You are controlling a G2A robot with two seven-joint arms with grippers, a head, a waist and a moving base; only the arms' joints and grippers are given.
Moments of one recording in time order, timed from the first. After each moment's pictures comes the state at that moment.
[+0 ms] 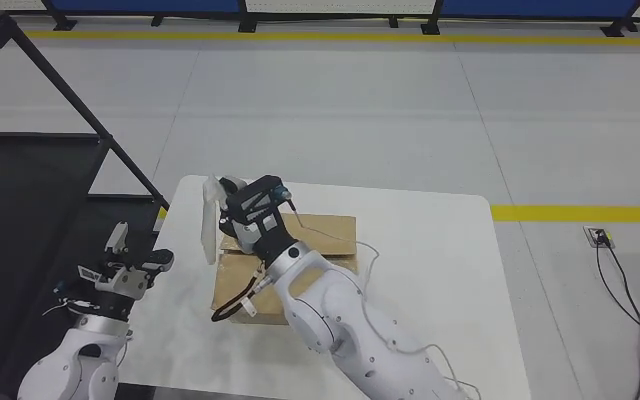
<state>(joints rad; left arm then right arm) 1.46 -1.19 -1.83 -1.86 -0.60 0.07 -0.27 -0.68 -1.66 0.77 -1.50 -1.12 0.11 0.09</state>
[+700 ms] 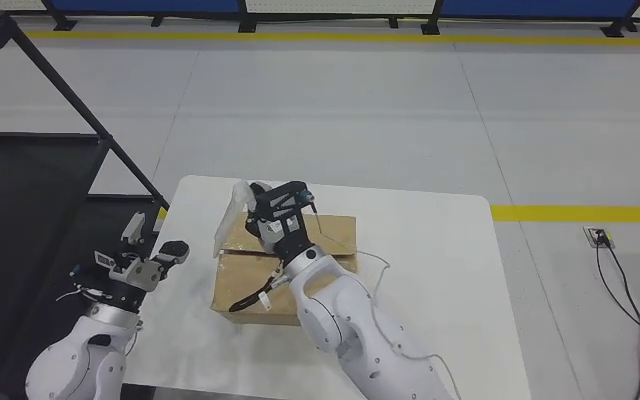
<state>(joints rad) 1.40 -1.18 -1.78 -1.86 -0.61 0.10 -0.34 -0.79 -1.67 0.86 -1.51 -1.17 0.13 0.12</state>
